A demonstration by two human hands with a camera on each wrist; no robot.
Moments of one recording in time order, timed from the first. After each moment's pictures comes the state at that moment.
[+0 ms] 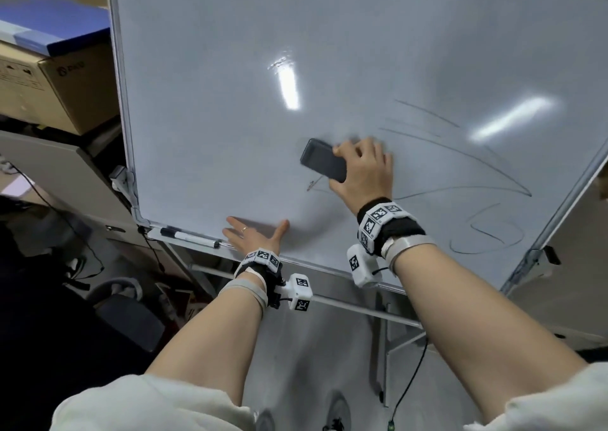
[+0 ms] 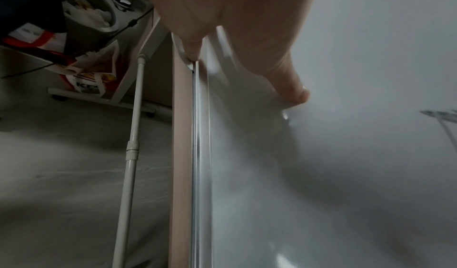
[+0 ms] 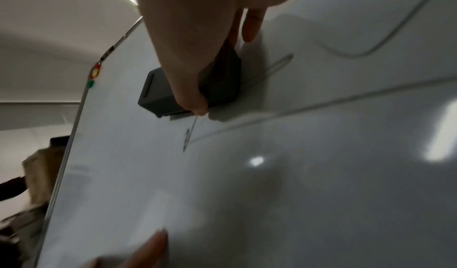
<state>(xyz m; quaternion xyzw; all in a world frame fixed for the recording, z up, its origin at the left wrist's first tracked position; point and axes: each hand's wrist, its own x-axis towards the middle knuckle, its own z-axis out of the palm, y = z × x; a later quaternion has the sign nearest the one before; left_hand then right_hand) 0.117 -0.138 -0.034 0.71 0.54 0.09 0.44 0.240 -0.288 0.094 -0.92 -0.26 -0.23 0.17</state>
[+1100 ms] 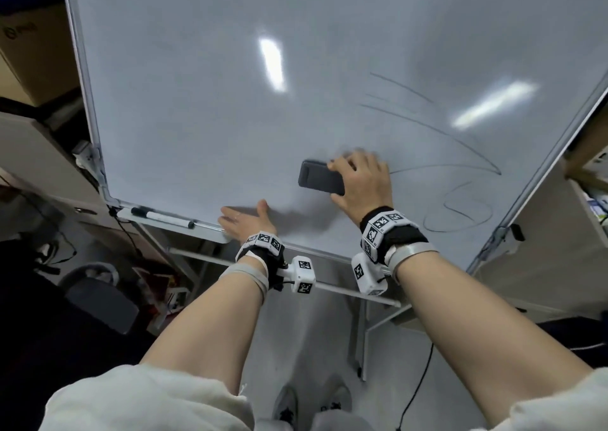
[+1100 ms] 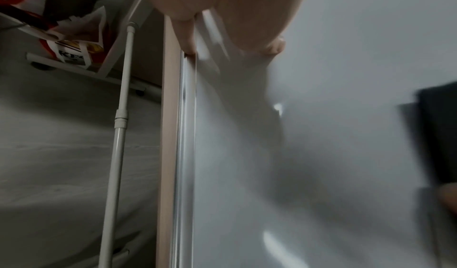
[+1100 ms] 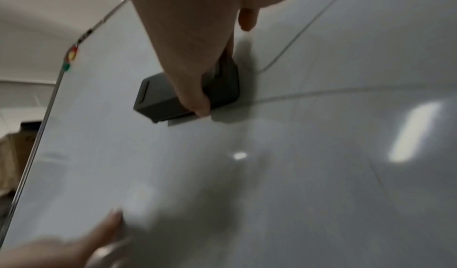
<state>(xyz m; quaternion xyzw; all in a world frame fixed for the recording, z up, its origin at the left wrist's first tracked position) 0.136 -0.193 -0.032 0.66 0.58 0.17 0.46 0.228 -0.358 0.061 -0.92 -0.32 -0.21 0.10</state>
